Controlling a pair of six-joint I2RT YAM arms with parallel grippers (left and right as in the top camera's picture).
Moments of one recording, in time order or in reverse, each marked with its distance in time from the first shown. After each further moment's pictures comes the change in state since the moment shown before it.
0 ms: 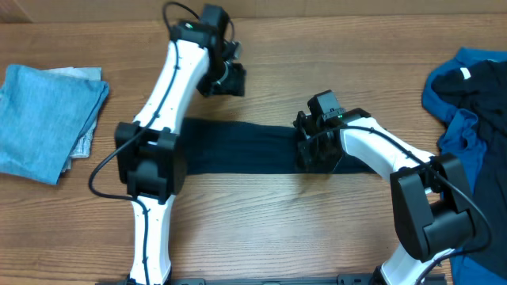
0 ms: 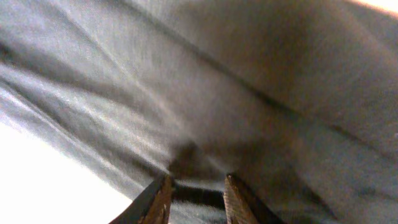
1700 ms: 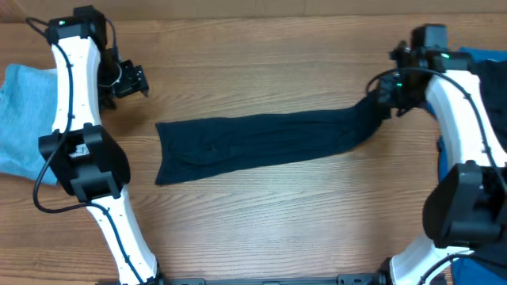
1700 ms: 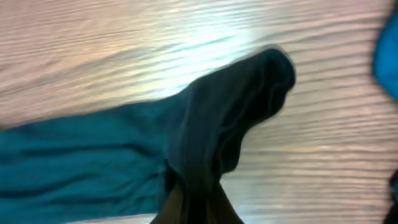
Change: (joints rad) left arm 0.462 -0.003 0.064 -0.228 -0.151 -0.113; right arm -0.415 0.017 0.501 -0.326 0.140 0.036
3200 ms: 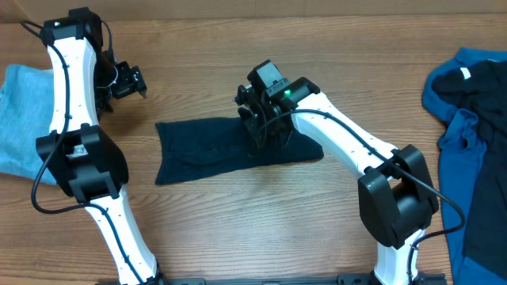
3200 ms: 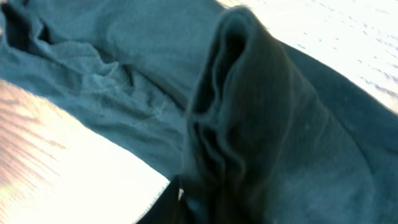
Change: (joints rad) left arm 0.015 0.000 0.000 -0.014 -0.003 -0.018; right arm 0.650 0.151 -0.002 0.152 -0.173 -0.042
